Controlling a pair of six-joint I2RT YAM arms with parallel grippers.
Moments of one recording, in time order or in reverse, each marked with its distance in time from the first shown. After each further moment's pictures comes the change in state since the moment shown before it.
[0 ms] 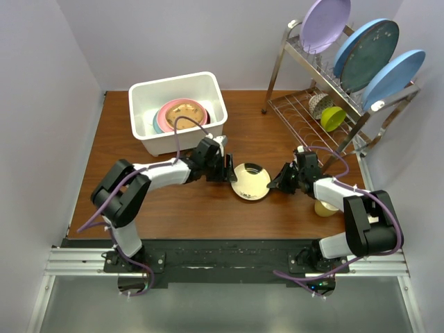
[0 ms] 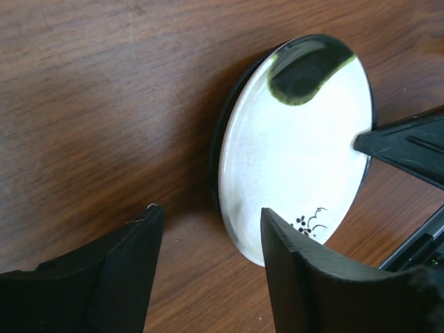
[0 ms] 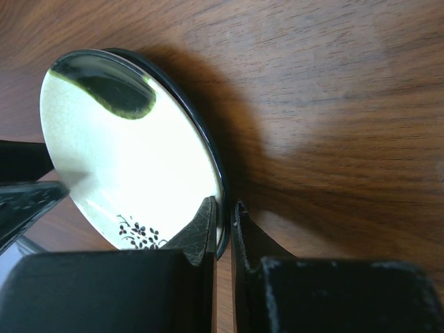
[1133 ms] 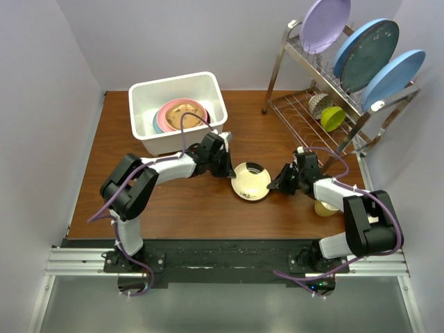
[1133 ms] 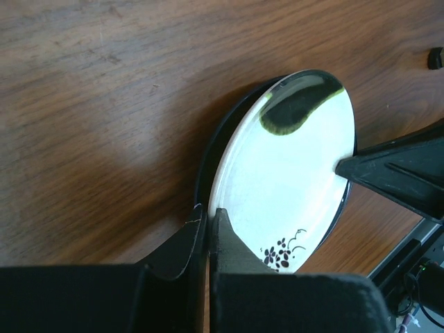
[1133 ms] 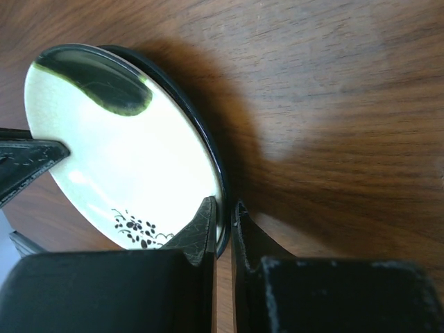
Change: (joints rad) left arm 0.003 0.094 0.107 -0.022 0.049 0.013; right arm 0.000 0.000 -0.007 0.001 -0.001 -0.004
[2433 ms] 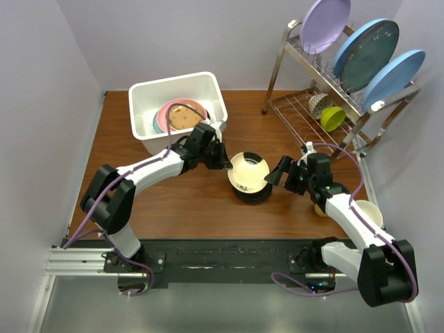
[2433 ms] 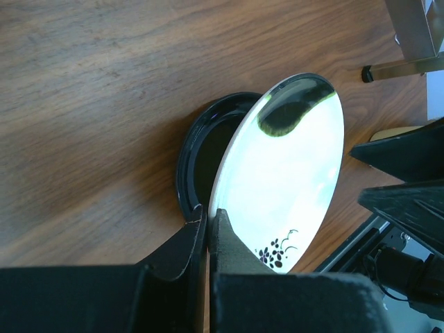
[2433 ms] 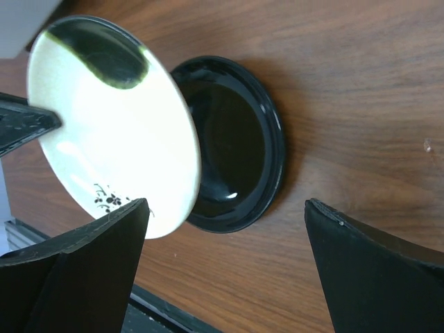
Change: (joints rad) left arm 0.034 -0.186 0.019 -0.114 0.002 0.001; right arm 0.002 -0.369 -0.015 -0.159 0.026 -0.069
